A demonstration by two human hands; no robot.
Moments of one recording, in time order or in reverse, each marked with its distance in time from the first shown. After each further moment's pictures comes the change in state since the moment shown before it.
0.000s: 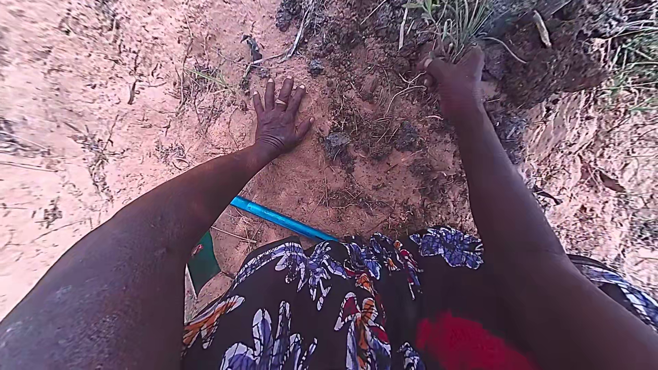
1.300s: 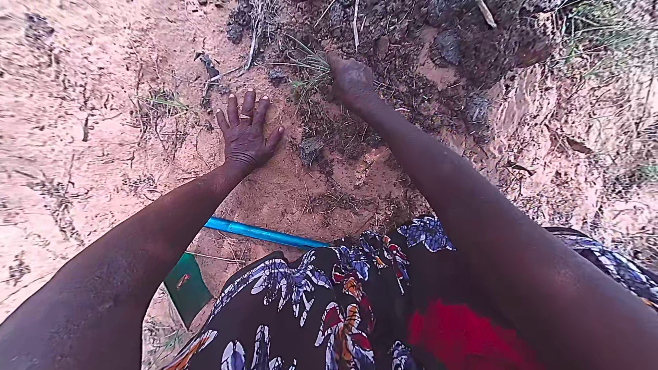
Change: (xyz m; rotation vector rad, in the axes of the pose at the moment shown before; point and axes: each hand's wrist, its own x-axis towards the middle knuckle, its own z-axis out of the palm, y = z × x) left_hand 0.002 -0.004 0.005 0.031 0.019 0.007; right_hand 0.008 -0.019 0.090 -1.028 -0.367 0.025
